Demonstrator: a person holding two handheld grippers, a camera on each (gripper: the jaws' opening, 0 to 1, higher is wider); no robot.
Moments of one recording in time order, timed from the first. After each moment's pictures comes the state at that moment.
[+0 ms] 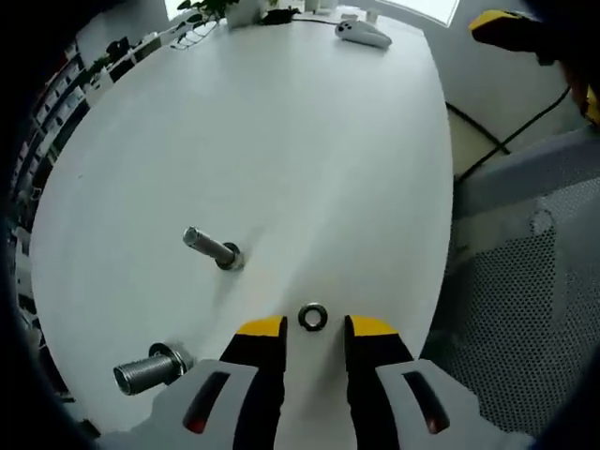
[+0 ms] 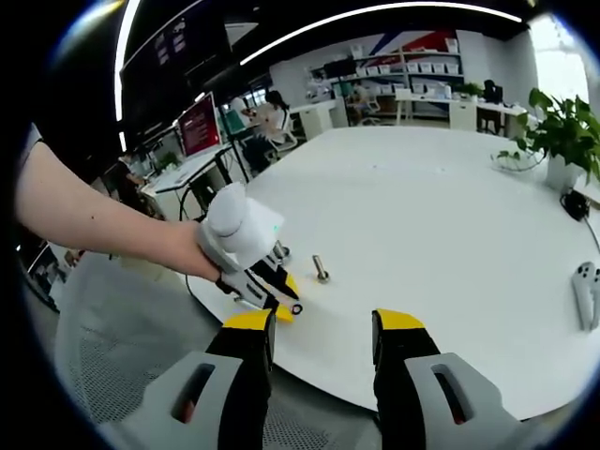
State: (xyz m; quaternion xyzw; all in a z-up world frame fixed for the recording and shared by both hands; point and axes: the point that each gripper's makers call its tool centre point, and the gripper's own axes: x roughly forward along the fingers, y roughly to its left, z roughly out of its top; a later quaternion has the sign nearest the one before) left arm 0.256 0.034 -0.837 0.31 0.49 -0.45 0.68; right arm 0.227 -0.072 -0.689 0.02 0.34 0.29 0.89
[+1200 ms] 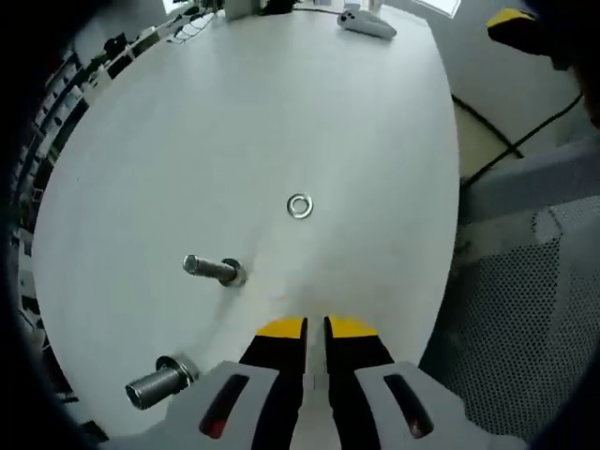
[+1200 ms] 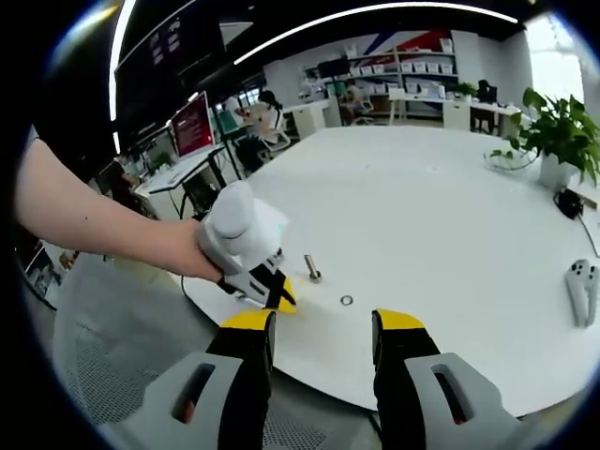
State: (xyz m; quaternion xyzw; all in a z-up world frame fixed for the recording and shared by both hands) left arm 0.268 -0.002 -0.820 0.29 0.45 -0.47 0.70; right arm 0.229 -0.078 -0.689 0.02 0.34 0.27 0.90
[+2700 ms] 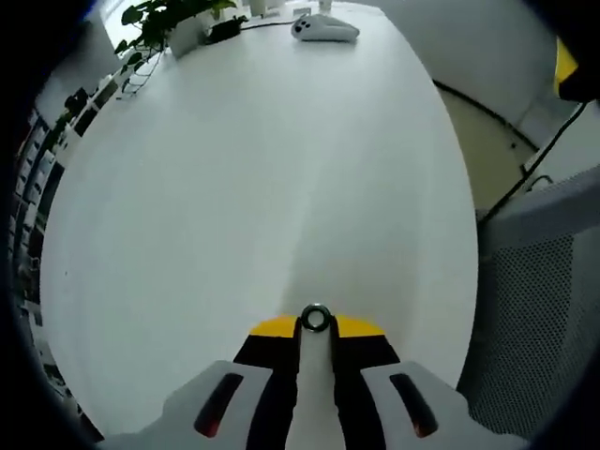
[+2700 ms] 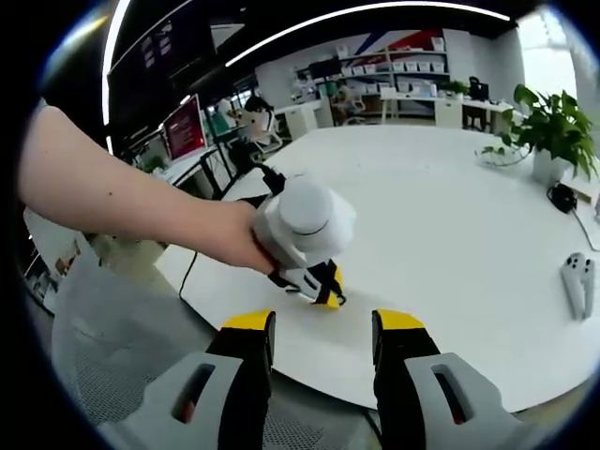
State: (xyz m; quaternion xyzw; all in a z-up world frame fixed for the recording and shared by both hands) left arm 0.304 -0.044 -0.838 0.37 0.46 -0.51 0.63; right arm 0.230 -0.085 -0.691 0.02 0.34 0.26 0.90
